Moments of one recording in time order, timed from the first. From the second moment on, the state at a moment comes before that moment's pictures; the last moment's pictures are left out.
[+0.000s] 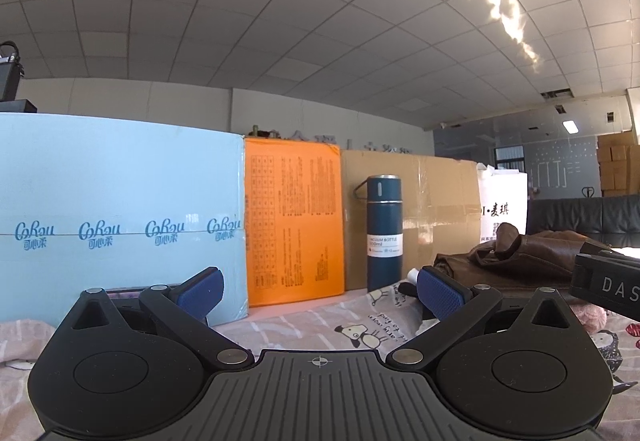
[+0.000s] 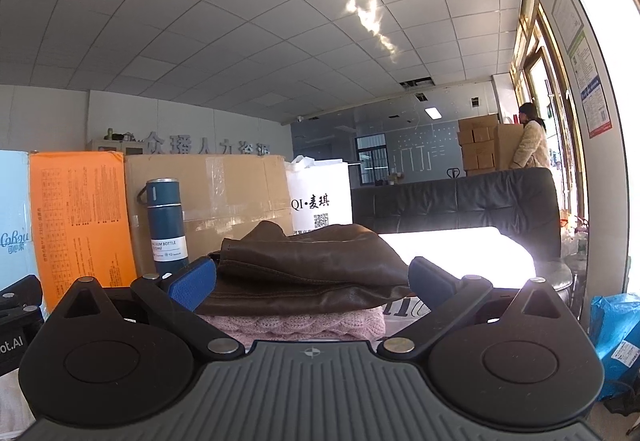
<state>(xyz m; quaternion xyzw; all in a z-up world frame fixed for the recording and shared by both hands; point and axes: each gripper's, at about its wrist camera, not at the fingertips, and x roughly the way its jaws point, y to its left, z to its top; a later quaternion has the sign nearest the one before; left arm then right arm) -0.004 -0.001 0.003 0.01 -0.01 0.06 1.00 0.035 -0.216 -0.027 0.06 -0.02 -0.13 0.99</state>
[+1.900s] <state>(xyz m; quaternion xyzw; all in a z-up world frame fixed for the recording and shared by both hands) -0.001 0.000 0.002 0.01 0.00 0.06 1.00 0.033 -0.219 -0.029 0.08 -0.01 -0.10 0.99</state>
